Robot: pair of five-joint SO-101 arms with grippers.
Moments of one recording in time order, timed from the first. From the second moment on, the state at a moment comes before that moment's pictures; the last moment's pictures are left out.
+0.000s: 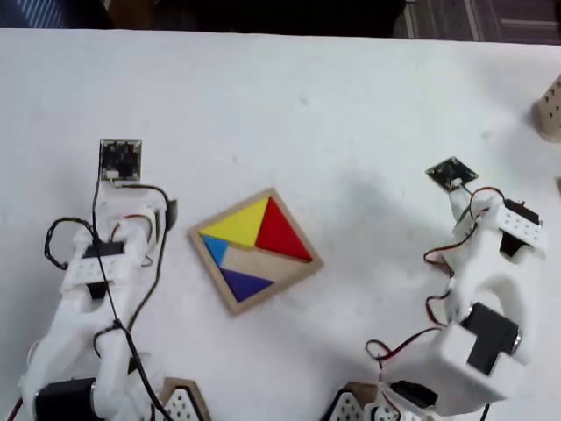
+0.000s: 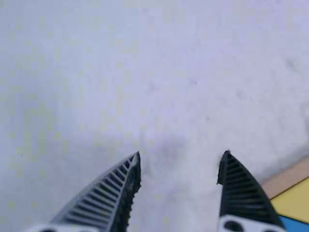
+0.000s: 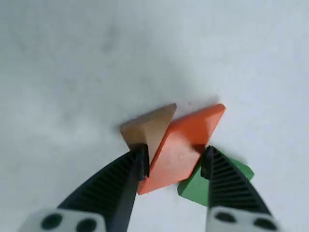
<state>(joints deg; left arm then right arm) -14.4 -25.5 67.3 16.1 -1.5 29.9 3.6 28.7 57.5 64.5</state>
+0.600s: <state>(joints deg) -14.4 -25.5 67.3 16.1 -1.5 34.3 5.8 29.1 52.5 76.6</state>
